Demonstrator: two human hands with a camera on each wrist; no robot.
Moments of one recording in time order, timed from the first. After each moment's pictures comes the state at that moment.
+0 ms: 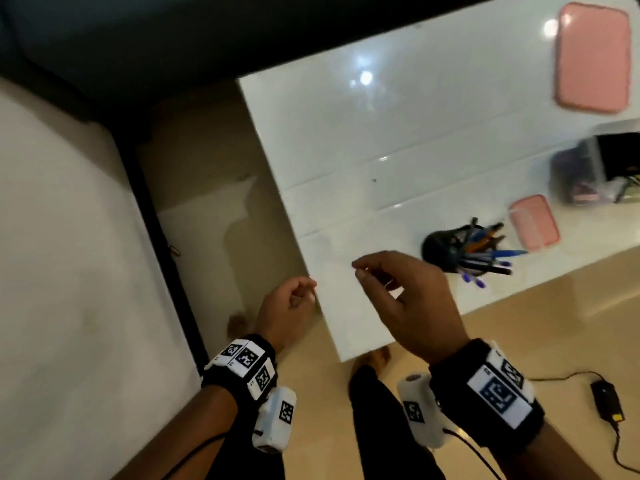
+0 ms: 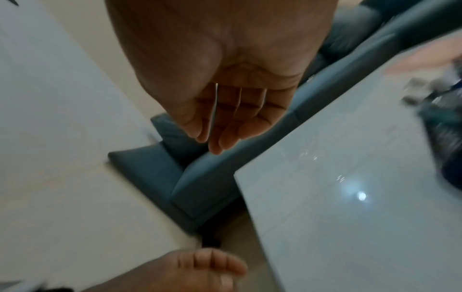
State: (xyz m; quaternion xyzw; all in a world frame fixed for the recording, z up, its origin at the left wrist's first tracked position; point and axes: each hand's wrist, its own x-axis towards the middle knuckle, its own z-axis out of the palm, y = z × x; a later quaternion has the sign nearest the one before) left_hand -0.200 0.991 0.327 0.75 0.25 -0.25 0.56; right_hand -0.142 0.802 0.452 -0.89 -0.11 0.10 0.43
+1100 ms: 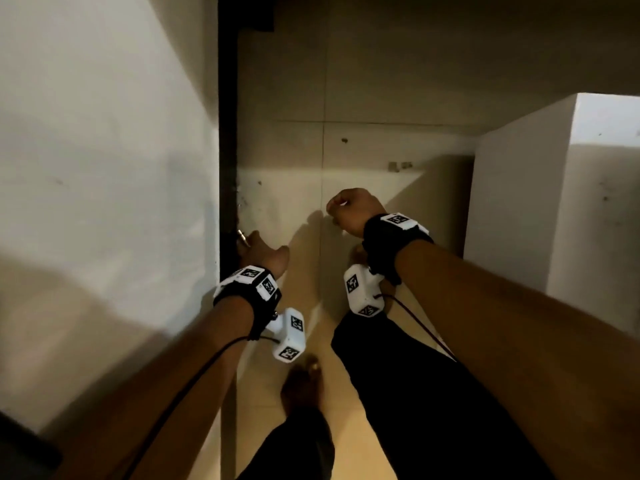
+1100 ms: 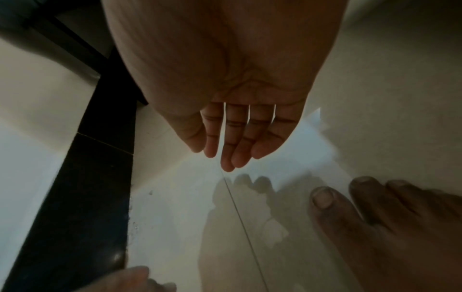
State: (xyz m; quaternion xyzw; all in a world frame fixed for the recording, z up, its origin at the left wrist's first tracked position) left_hand -0.109 1.330 -0.090 0.65 0.58 -0.31 0.36; right_hand 0.052 1.210 -0.067 -0.82 -0.07 0.51 0.25
